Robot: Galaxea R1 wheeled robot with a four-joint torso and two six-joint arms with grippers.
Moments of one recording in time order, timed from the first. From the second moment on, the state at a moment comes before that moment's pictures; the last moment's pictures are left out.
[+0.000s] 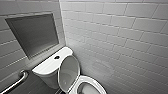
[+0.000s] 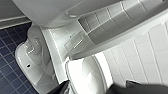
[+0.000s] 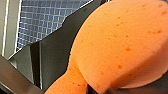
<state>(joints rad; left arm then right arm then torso) 0.88 2.08 -1.64 0.67 -0.35 -1.16 -1.58 2.81 -2.42 -0.41 0.36 0.54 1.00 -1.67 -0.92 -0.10</state>
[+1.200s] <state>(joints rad) 1.18 2.30 -2.06 1.31 -0.35 -1.19 -1.56 2.82 -2.42 -0.41 0.36 0.54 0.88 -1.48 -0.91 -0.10</state>
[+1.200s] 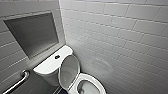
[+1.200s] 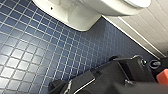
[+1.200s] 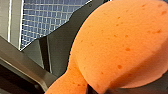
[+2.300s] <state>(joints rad) 1.34 2.53 -2.32 1.37 -0.36 -1.19 -1.58 2.84 -2.45 -0.41 0.36 0.54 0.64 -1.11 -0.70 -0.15</state>
